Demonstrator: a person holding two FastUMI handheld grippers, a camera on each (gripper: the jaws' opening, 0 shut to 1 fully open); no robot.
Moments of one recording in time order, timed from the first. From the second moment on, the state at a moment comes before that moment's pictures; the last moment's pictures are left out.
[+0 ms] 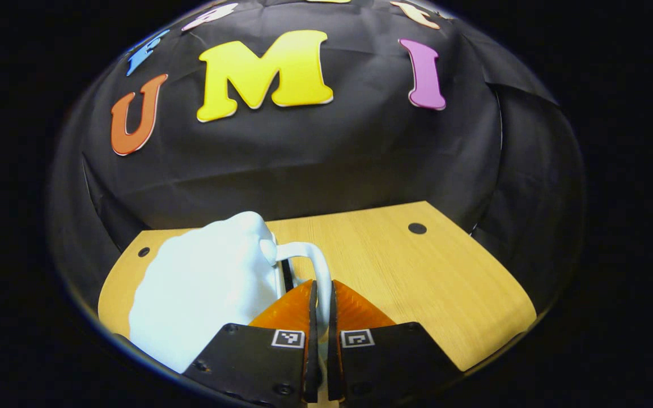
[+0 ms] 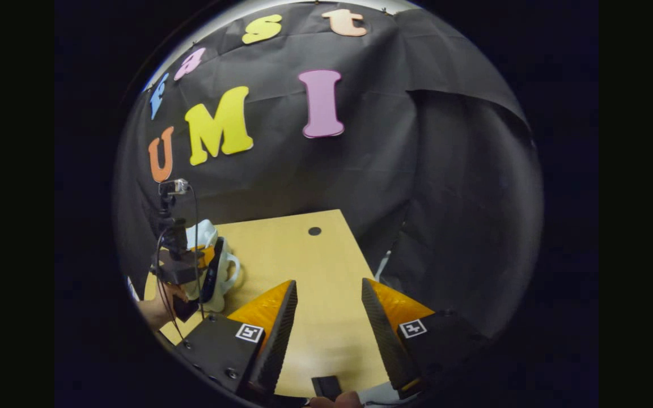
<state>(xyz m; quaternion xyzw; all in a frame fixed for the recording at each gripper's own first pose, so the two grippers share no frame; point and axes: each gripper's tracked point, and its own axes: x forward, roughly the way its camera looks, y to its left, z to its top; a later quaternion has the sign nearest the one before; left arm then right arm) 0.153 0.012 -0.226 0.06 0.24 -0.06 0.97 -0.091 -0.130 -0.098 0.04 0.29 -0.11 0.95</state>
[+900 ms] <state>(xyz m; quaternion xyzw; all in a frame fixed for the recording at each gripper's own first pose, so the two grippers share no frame) 0.133 -0.027 -0.223 0.00 0.23 -0.06 0.97 -0.059 -0.106 -0.089 0.01 0.27 -0.06 0.96</state>
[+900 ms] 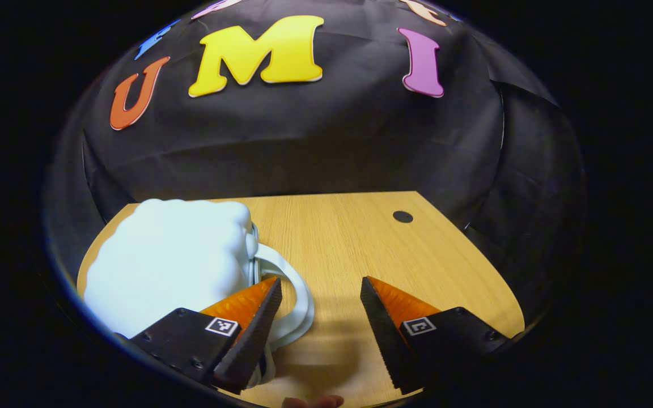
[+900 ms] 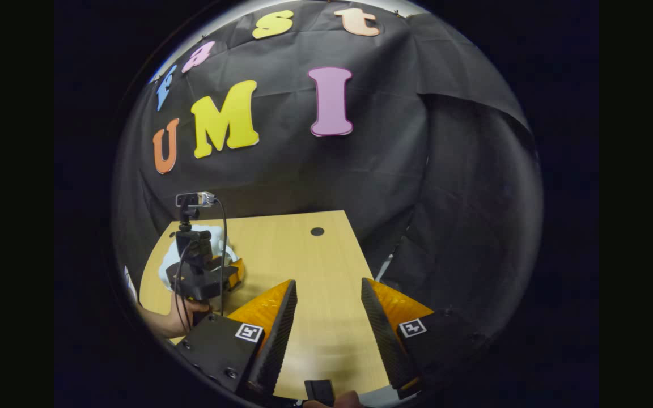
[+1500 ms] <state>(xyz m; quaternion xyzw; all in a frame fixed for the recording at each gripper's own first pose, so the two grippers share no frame) 0.051 0.048 -0.033 -0.01 0.04 -0.04 1.00 -0.007 0.010 -0.036 0.00 0.16 0.03 0.99</state>
